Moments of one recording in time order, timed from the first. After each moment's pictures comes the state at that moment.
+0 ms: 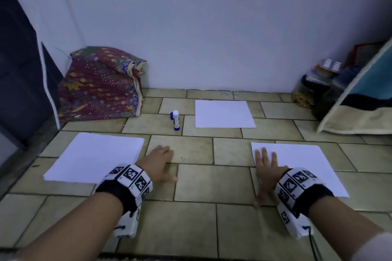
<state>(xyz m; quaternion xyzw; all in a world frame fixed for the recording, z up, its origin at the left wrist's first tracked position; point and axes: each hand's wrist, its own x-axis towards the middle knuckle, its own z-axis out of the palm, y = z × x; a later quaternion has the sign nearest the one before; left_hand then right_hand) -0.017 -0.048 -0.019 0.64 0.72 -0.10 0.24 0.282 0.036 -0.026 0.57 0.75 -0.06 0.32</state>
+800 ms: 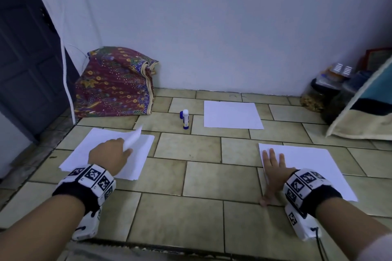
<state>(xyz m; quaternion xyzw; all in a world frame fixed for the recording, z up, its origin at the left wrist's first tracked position) -0.123 -0.100 -0.018 0.49 0.87 -0.07 0.04 0.284 0.039 -0.018 0.56 0.76 -0.11 0.32</state>
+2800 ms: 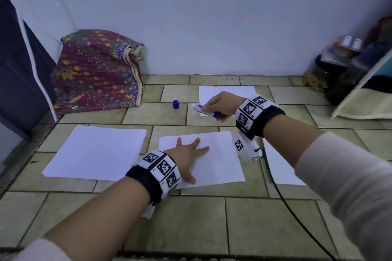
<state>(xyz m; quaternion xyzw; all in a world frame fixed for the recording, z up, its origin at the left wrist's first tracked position) 0.026 -0.023 -0.006 0.70 0.62 -0.23 0.28 0.147 0.120 0.047 0.48 0.76 -0.43 -0.04</state>
